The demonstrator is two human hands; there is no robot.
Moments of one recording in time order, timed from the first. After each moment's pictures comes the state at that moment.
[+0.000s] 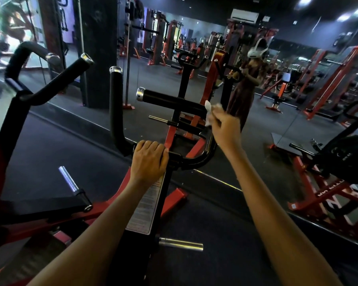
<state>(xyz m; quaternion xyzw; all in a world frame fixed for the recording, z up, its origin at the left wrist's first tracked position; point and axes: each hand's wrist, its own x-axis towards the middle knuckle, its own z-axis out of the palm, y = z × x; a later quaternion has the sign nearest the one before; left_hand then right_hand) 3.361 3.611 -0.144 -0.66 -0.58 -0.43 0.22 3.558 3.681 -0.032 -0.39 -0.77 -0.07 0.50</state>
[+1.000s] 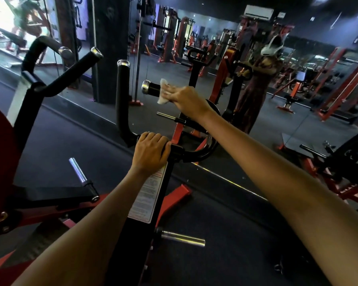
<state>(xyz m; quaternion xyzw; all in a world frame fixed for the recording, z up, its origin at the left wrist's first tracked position) 3.358 3.609 -0.142 -0.67 -0.57 -0.42 0.22 3.461 3.715 0.008 -0.19 -0.94 -0.22 0.19</state>
